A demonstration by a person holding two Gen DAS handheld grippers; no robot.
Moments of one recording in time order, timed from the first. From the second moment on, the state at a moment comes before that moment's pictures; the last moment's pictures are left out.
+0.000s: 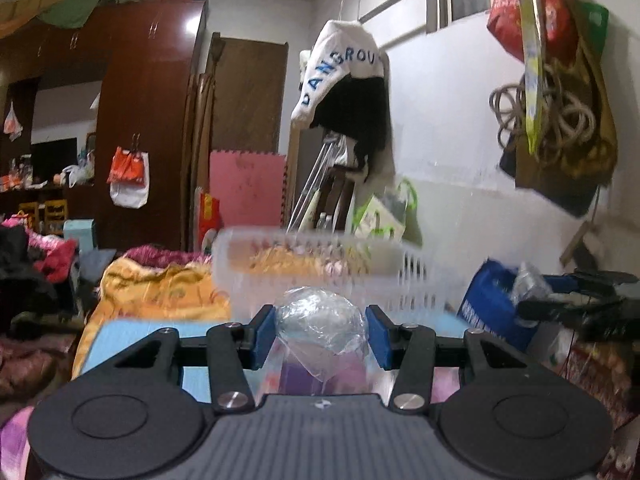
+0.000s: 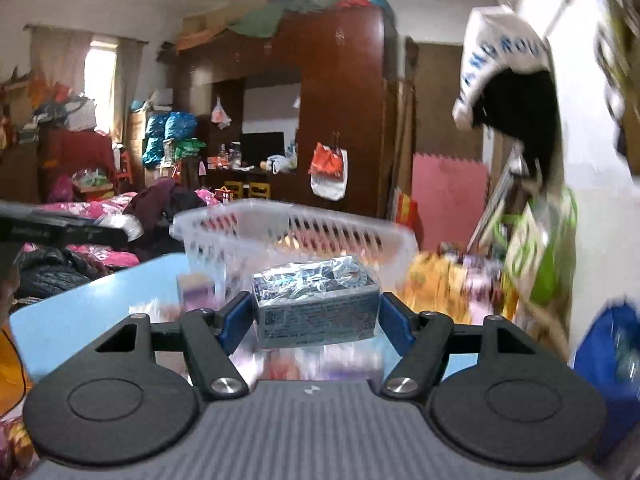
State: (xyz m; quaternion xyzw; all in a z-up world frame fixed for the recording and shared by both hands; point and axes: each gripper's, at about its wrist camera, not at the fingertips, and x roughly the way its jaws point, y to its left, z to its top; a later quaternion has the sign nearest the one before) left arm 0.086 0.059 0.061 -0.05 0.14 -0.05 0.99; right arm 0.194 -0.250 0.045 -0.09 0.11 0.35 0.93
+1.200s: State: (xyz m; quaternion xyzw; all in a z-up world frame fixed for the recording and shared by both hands) left arm 0.122 0.050 -0.028 -0.02 0.27 0.02 0.96; right arm 0.194 -0.259 -0.033 -0.06 0.18 0.38 0.90
